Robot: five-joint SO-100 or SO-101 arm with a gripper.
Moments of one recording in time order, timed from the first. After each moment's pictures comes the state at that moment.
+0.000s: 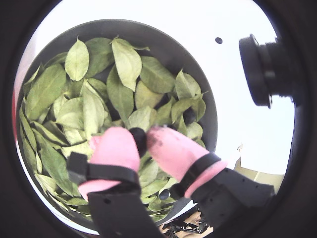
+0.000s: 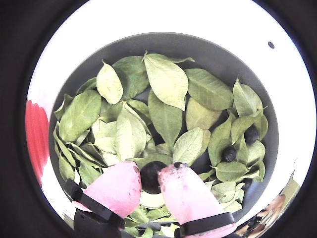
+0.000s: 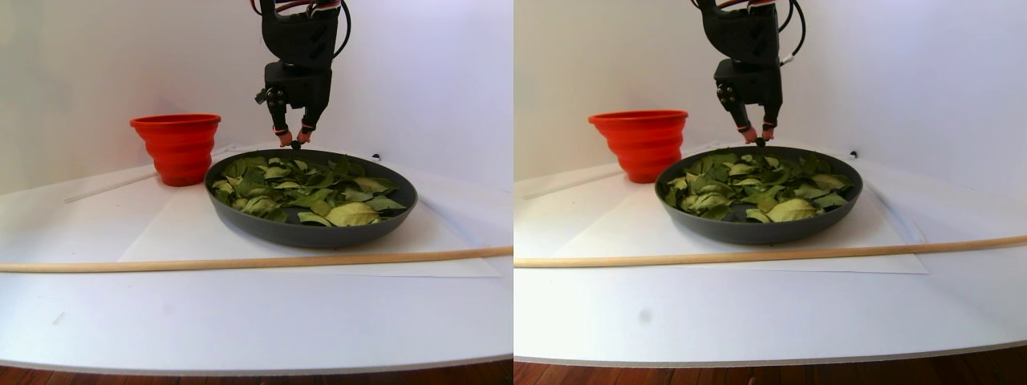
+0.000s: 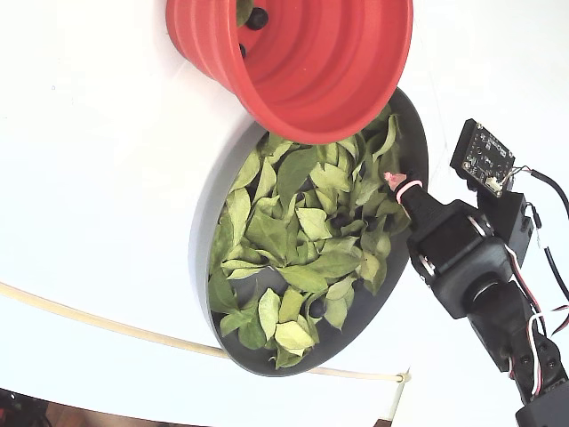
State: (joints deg) arm 11.9 86.2 104.8 1.4 -97.1
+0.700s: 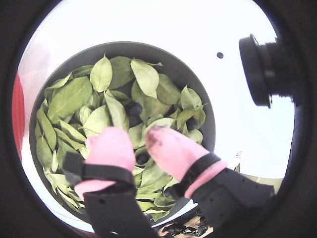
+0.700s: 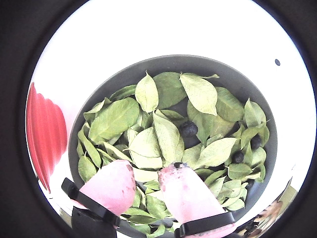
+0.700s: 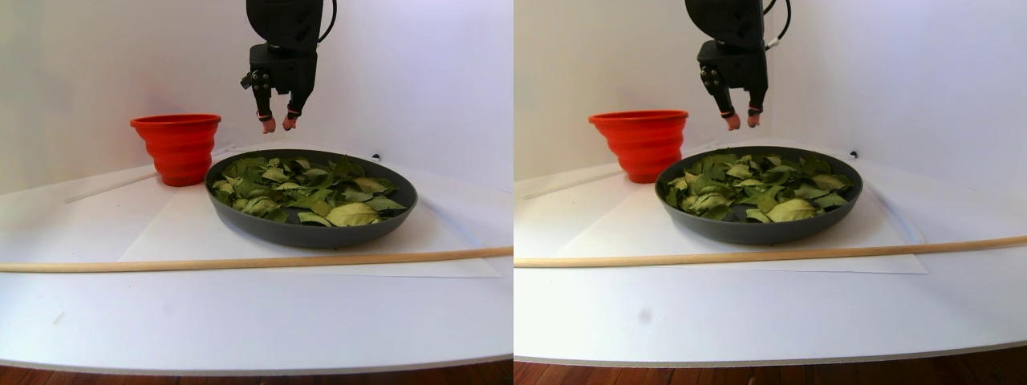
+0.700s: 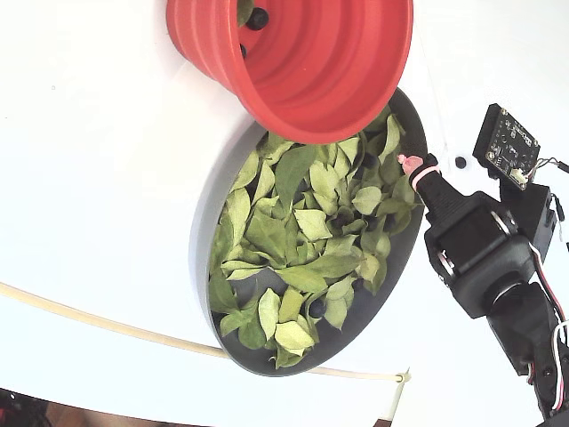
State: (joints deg) arm 9.5 91.8 107.8 1.9 -97.6
